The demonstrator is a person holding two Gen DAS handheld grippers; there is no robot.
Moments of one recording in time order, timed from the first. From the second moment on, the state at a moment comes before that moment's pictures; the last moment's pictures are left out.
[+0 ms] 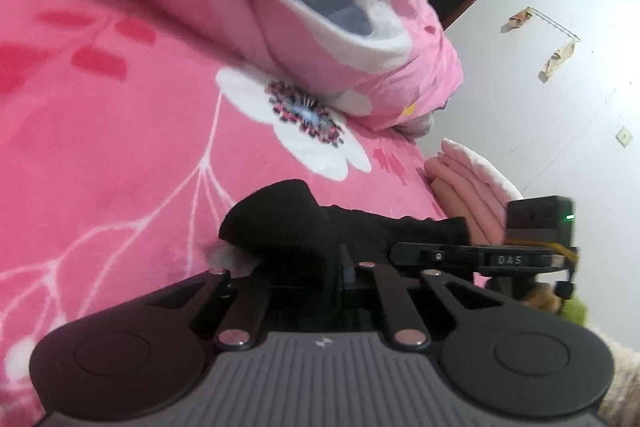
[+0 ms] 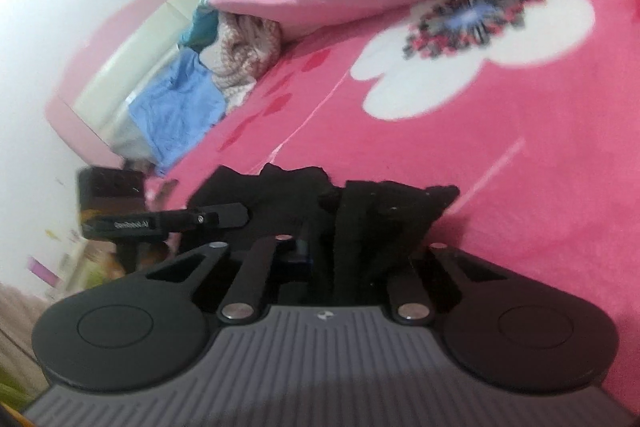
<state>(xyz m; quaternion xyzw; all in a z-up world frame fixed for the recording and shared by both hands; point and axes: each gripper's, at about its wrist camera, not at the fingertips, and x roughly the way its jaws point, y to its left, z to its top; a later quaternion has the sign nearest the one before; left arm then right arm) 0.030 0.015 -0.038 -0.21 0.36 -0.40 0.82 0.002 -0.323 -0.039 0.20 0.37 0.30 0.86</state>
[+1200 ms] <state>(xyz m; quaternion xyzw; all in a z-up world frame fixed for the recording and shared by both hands) -0.218 -0.031 0.153 -0.06 0.09 -0.47 0.88 -0.266 -0.295 0.125 0.09 0.12 0.15 0.98</state>
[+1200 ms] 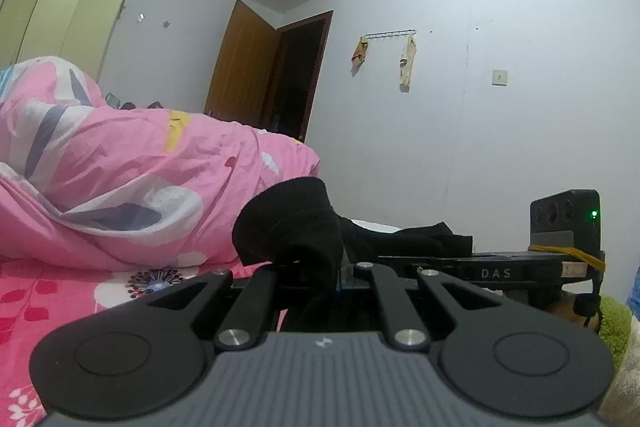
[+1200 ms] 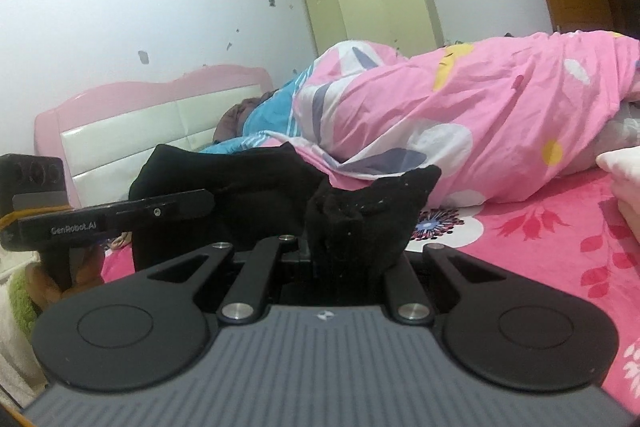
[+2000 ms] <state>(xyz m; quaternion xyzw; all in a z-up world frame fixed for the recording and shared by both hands) -0.274 0.048 0.154 -0.14 0.05 -0.50 0.85 -0.403 -0.198 0.137 0.02 -0.04 0.21 0.98</state>
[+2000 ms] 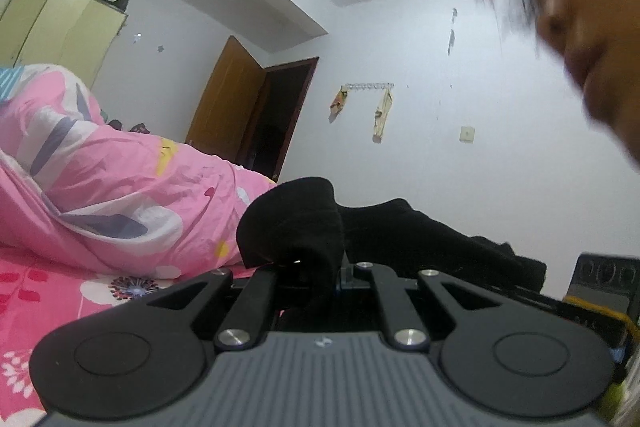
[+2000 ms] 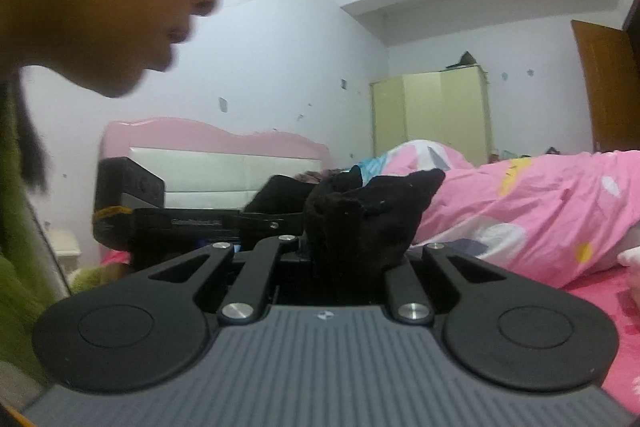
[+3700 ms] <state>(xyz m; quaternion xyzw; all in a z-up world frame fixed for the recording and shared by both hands) -0.091 -0.031 0.067 -0.04 0.29 -0.42 0.86 -0.213 -0.391 0.008 0.37 0.26 0.05 0.89</state>
